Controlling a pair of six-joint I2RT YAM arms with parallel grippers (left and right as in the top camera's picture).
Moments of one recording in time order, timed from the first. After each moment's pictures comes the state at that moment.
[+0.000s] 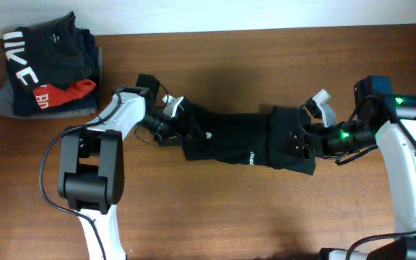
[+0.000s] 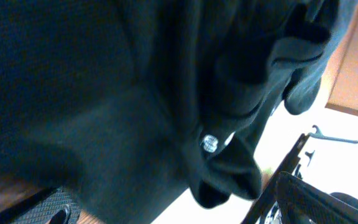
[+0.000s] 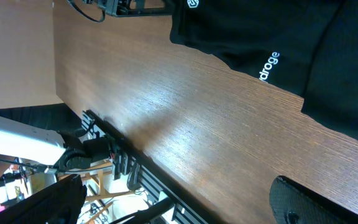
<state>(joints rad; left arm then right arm) -0.19 2.16 1.47 -0.87 0.78 -0.01 -0.15 1.49 1.36 -1.46 -0.80 -0.32</state>
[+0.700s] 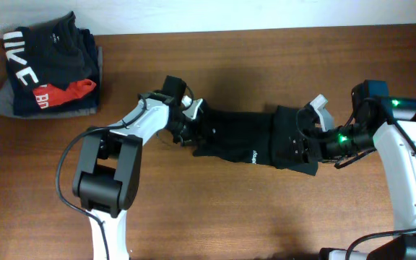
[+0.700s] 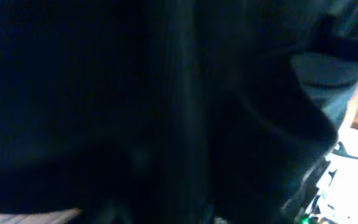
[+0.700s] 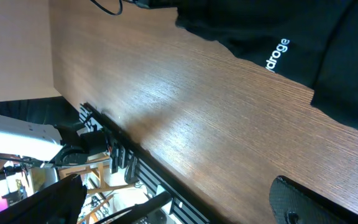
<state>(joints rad) -0.33 2.16 1.44 -0.70 0.67 -0.22 -0.15 1.49 1.32 -1.47 -0.79 -0.35</state>
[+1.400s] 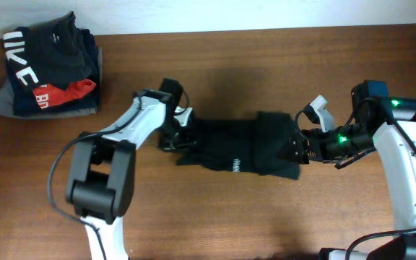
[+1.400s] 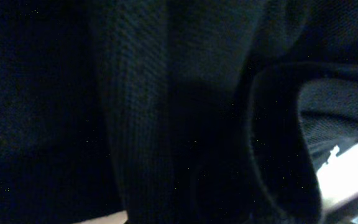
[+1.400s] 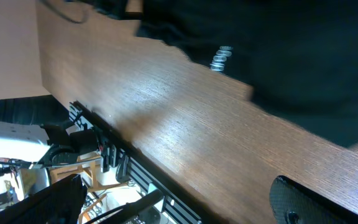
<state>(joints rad) -0.31 2.09 1.46 -0.98 0.38 -0.23 -0.15 1.49 1.31 -1.46 -0.76 -0.35</state>
